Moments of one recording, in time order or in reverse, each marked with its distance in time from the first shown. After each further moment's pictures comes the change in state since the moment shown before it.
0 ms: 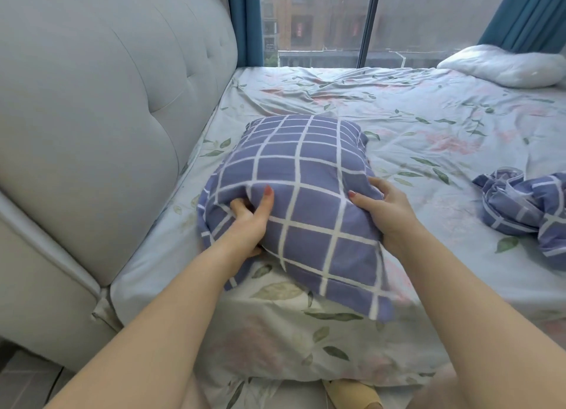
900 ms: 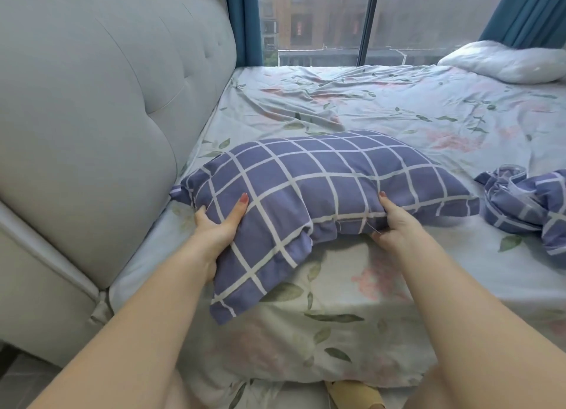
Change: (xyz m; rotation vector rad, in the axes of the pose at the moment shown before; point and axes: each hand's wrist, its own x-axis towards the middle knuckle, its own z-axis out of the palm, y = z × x) left_hand 0.014 -0.019 -0.036 -0.125 0.202 -0.068; right_hand 0.042 0.036 -0.021 0.630 0.270 0.459
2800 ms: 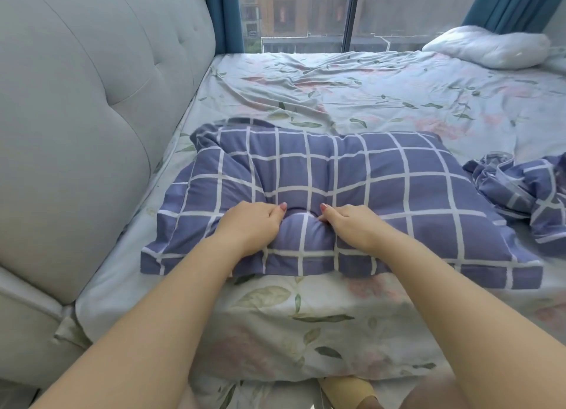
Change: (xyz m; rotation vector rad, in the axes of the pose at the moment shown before) left_hand -0.005 0.020 0.070 1.174 -0.341 0.504; right_hand -0.067 0.009 0.023 -1.768 -0.365 -0.393
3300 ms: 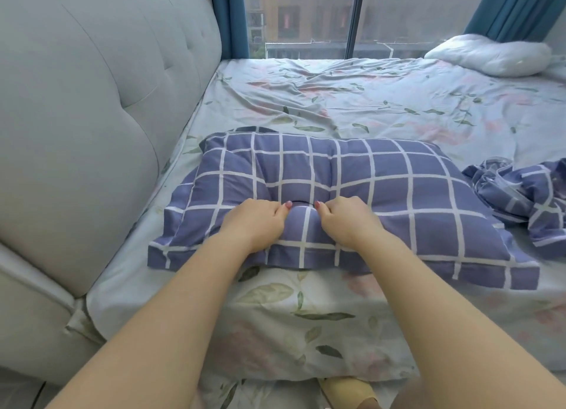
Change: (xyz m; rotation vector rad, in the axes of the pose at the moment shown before) left_hand -0.005 0.001 -0.005 0.021 0.029 0.014; right_hand 0.011 -0.013 0.010 -0.193 0.207 0.001
